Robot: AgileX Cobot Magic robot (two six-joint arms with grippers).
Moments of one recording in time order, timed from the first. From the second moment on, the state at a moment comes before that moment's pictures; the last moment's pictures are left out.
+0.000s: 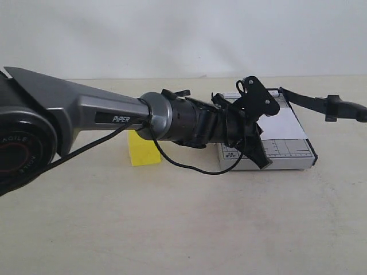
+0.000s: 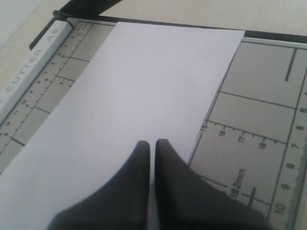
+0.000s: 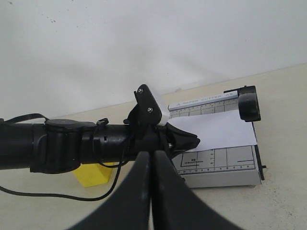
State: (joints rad) left arm -0.80 2.41 -1.70 -1.73 0.02 2.12; right arm 0.16 0.21 -0.19 0.80 0.27 -0.42
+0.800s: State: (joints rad) left arm -0.81 2.48 -1.83 -1.74 0.07 2.08; right arm 0.16 0.21 -0.19 0.80 0.27 -0.42
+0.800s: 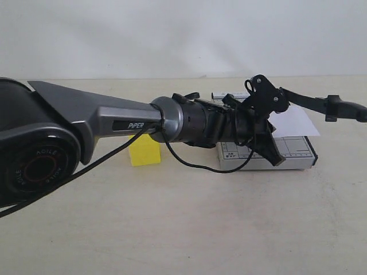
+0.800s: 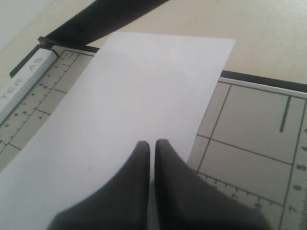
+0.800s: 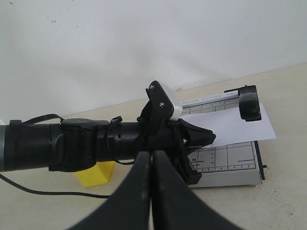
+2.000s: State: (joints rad) left arm -0.84 2.43 -1.87 -1.74 0.06 2.02; right arm 0.16 0.21 -0.19 0.80 0.27 -0.42
